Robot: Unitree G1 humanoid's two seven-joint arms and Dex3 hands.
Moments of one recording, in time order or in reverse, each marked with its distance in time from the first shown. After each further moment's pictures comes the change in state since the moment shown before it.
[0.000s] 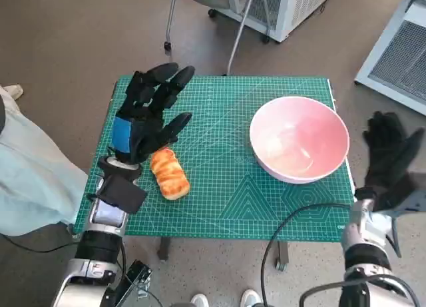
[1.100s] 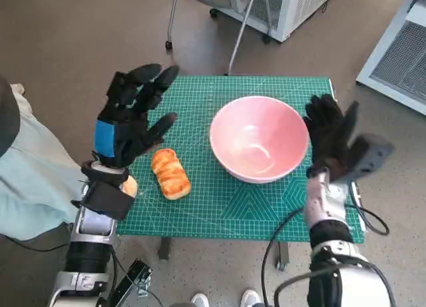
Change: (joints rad) left arm 0.110 0.031 0.051 -0.241 0.000 0.133 -0.006; right arm -0.168 0.164 0.031 0.020 -0.043 0.176 -0.038
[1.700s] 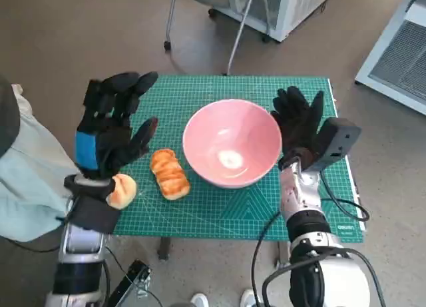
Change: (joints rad) left arm 0.135 0.019 0.062 -0.222 0.005 0.116 0.005; right arm -0.070 0.085 0.010 0.010 -0.014 0.059 -0.029
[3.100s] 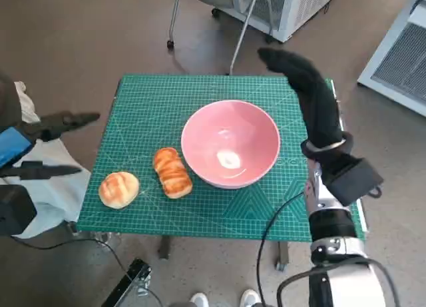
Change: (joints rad) left arm 0.017 0.780 -0.012 0.130 0.094 0.010 -0.624; right arm 0.131 -0.123 0.281 -0.412 -0.083 -0.598 0.401
